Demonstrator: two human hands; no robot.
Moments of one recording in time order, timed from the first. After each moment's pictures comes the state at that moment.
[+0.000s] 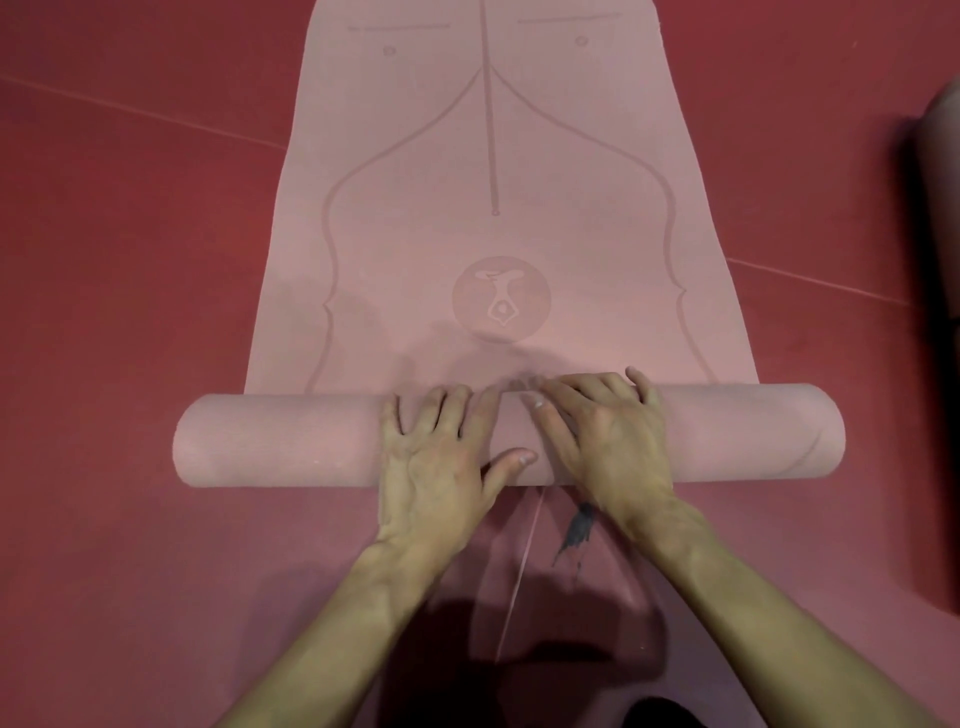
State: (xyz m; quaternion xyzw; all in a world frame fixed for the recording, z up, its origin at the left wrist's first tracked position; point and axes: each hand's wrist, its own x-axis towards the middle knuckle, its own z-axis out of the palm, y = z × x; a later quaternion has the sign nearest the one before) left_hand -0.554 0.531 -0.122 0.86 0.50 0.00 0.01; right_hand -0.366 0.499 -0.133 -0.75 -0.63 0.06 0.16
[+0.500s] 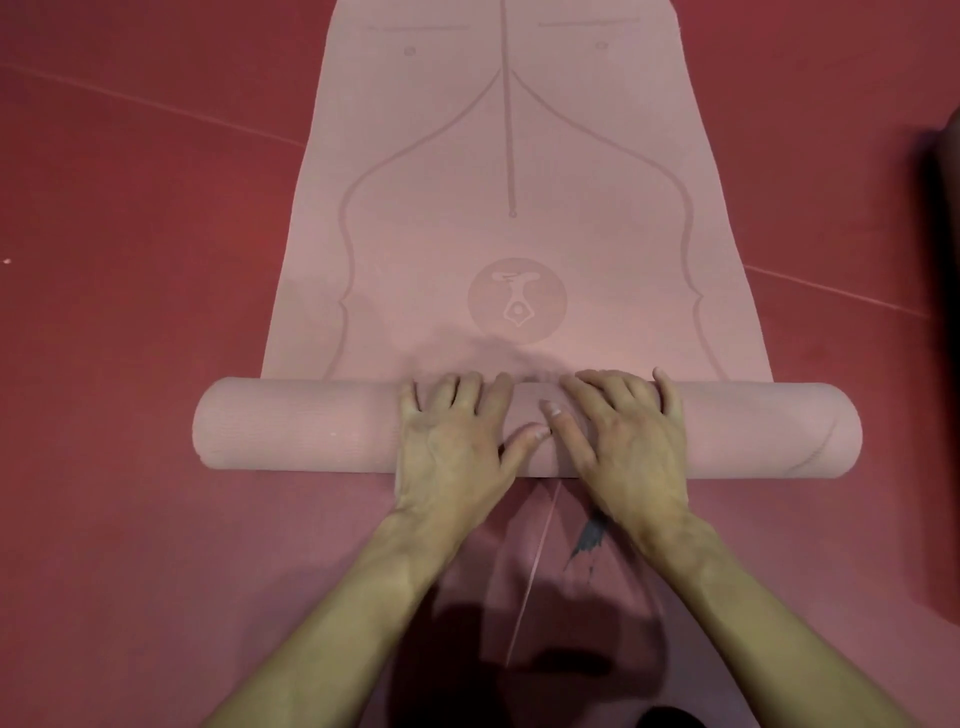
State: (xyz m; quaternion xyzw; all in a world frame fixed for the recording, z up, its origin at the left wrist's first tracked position) left_hand -0.547 0.546 -0.122 0.86 0.51 0.01 0.02; right_hand -0.367 0.493 -0.134 -0.76 -0.63 0.03 0.15
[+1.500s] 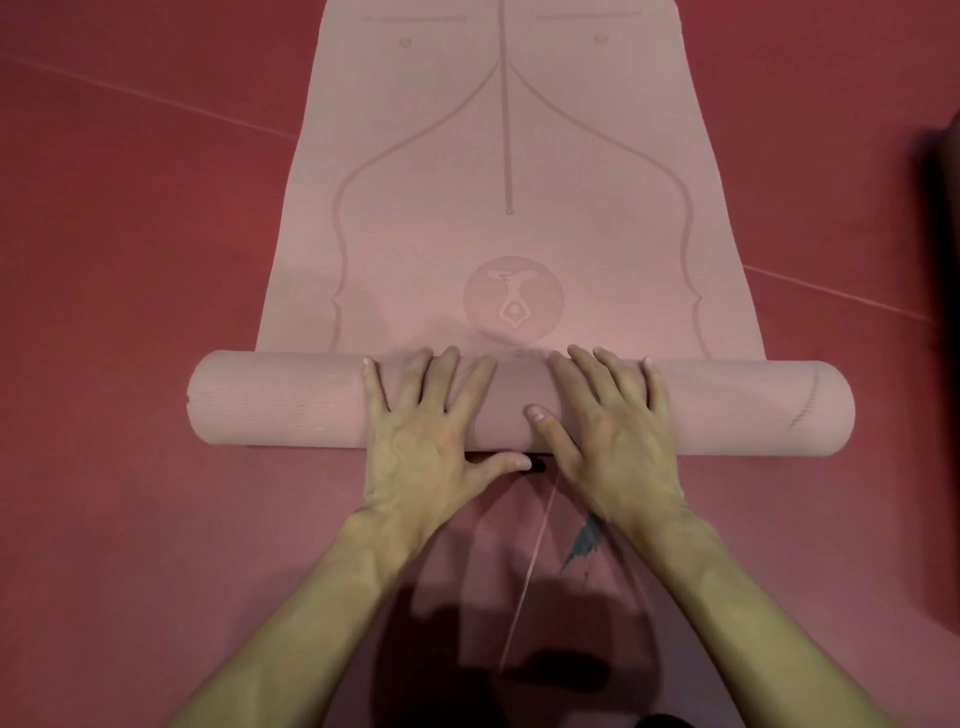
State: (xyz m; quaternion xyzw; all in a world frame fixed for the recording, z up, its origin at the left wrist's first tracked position) left_hand -0.570 0.559 -0.130 0.87 0.50 0.04 0.00; right_hand -0.369 0.504 -0.131 -0.74 -0.66 0.04 0.10
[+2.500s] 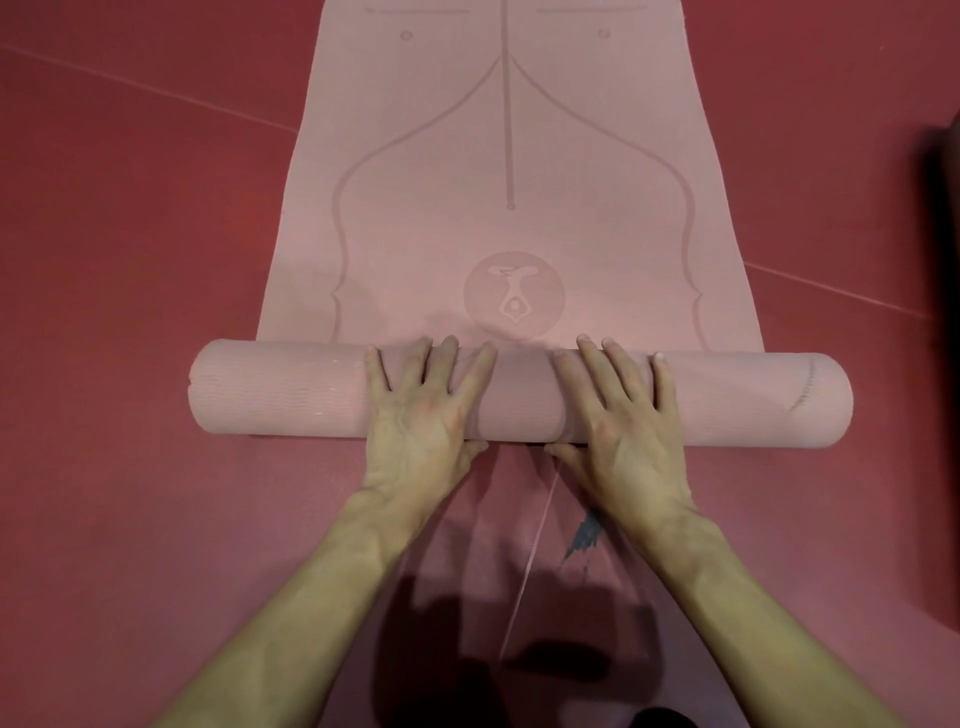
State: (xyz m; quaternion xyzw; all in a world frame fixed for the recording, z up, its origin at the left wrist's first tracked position) left_hand -0.567 0.572 -0.123 0.86 0.50 -0.01 -0.01; right_hand -0.360 0.500 -0.128 -0.72 -0.69 0.01 0.06
